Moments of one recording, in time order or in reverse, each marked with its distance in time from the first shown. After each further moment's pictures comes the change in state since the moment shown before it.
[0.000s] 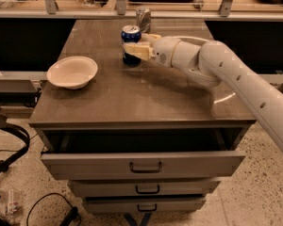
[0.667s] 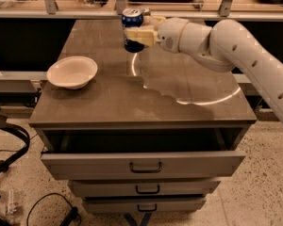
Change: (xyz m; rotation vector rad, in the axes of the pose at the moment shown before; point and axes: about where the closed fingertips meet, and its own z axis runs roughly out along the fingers) arm -0.061 0.015 -0.017 -0.015 0.000 -0.087
